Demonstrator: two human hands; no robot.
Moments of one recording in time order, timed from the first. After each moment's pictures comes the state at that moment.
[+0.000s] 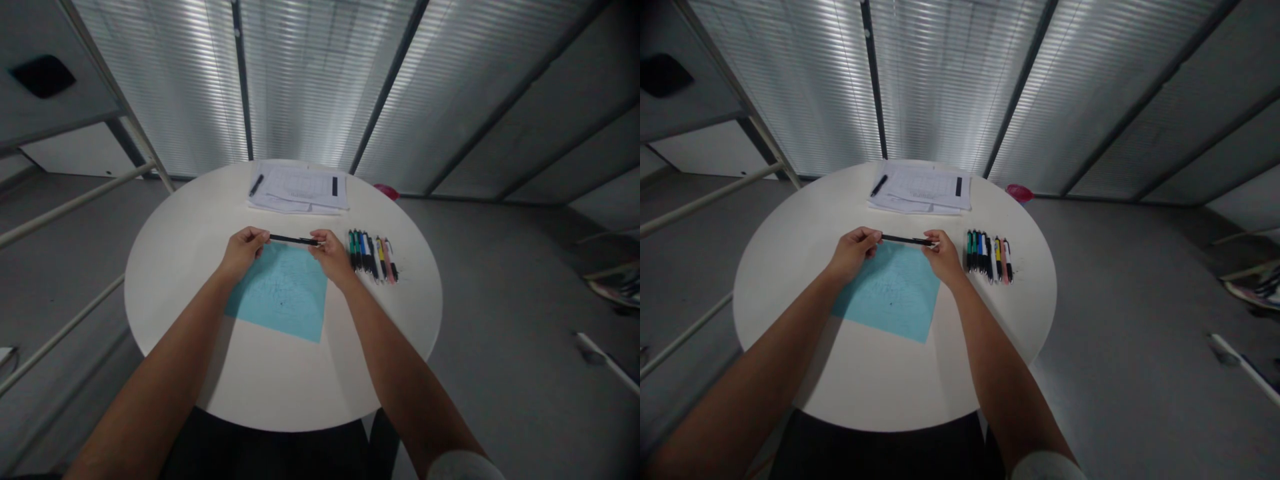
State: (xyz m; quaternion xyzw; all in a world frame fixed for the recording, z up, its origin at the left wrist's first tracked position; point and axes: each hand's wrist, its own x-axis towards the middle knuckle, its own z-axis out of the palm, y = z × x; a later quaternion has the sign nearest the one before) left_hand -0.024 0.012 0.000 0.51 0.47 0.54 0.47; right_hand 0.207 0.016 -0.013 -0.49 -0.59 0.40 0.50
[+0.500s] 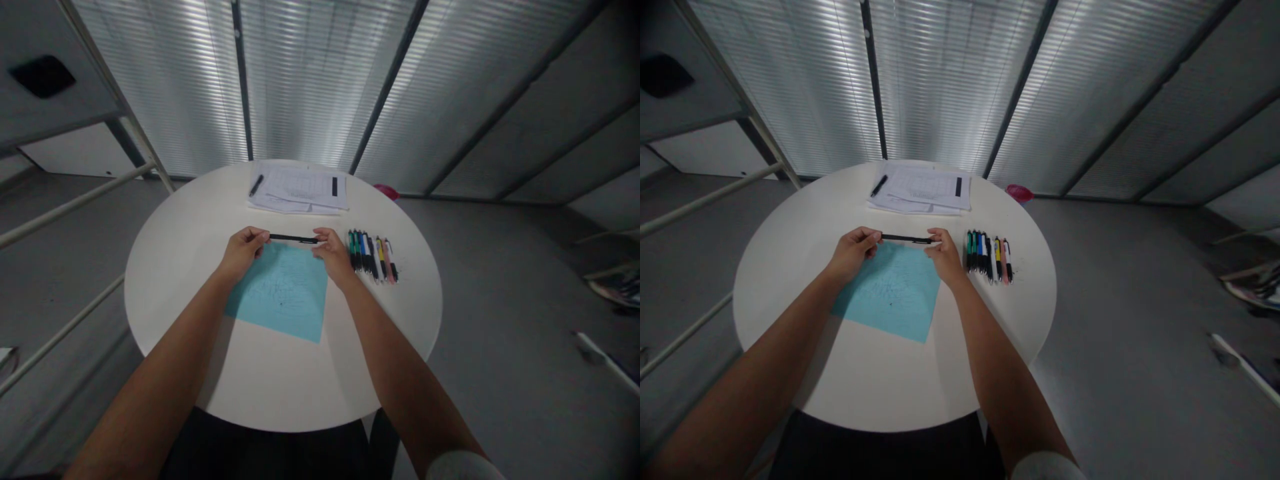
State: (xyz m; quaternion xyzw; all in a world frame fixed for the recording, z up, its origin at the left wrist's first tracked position) left_hand -0.024 0.011 0.002 0.51 0.46 0.54 0.48; right_hand 0.208 0.014 -0.007 -0.48 -0.57 0.43 0.51
